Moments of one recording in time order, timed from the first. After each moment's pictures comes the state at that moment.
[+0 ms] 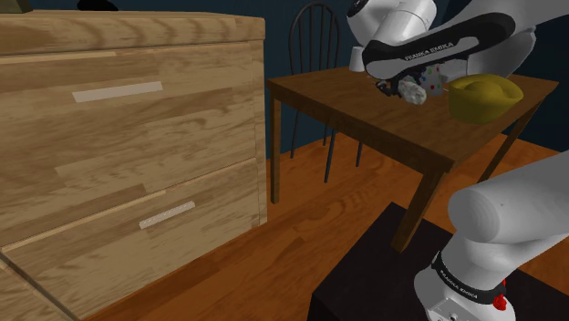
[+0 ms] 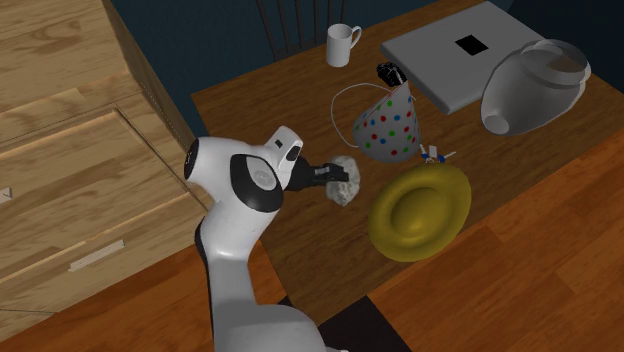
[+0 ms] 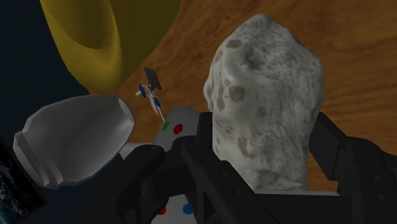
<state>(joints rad) -0.60 -0.45 0.29 -2.32 -0.77 1.78 0.61</state>
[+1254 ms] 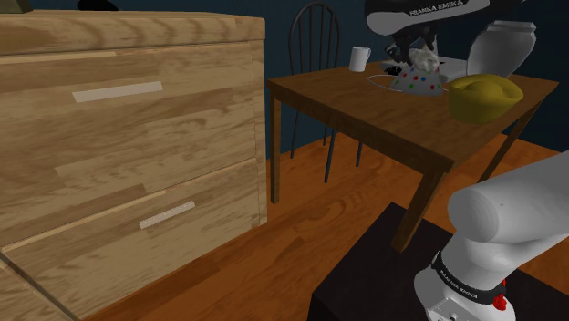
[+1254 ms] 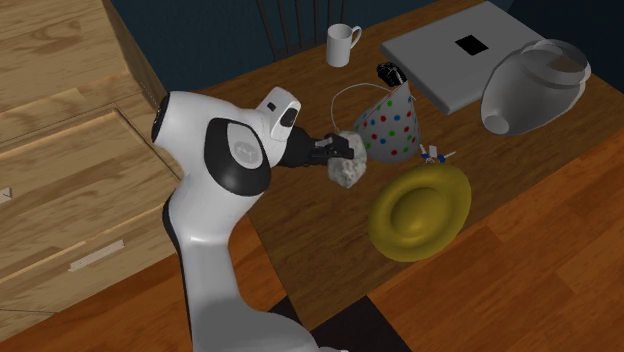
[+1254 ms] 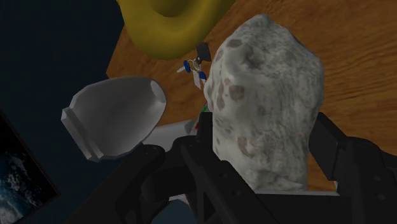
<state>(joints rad) -0.60 -0.45 0.29 -2.10 -0.75 1.62 0.45</state>
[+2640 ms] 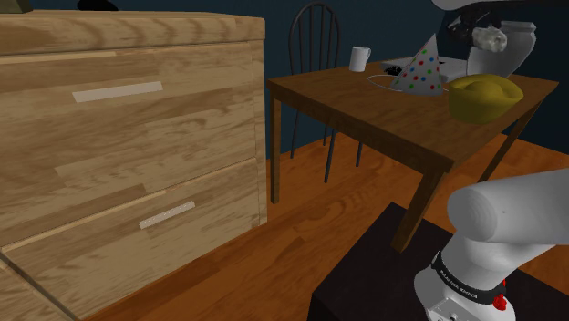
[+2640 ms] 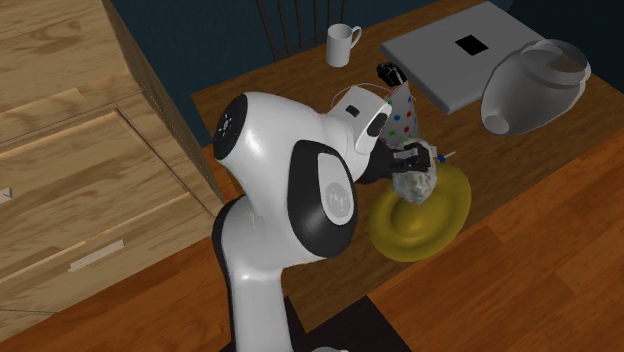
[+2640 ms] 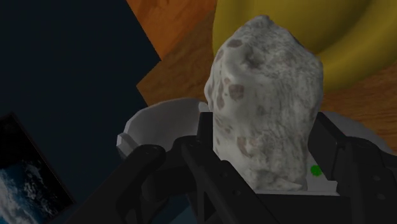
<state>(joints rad) -0.62 -0.70 0.09 -2.17 -0.79 1.65 0.18</state>
